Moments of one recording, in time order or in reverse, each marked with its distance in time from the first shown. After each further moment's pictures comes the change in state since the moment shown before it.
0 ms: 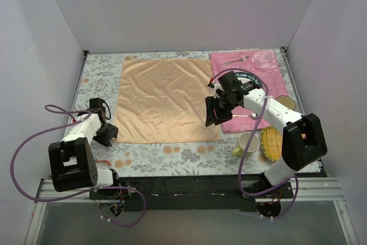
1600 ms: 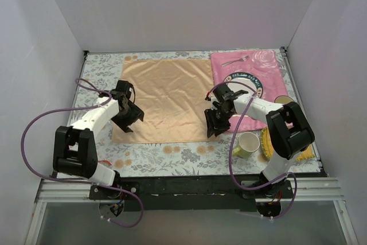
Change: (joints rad) left arm -0.362 0.146 0.216 -0.037 0.155 -0.092; right arm 0.015 0.147 -0.149 0.161 0.031 -0.019
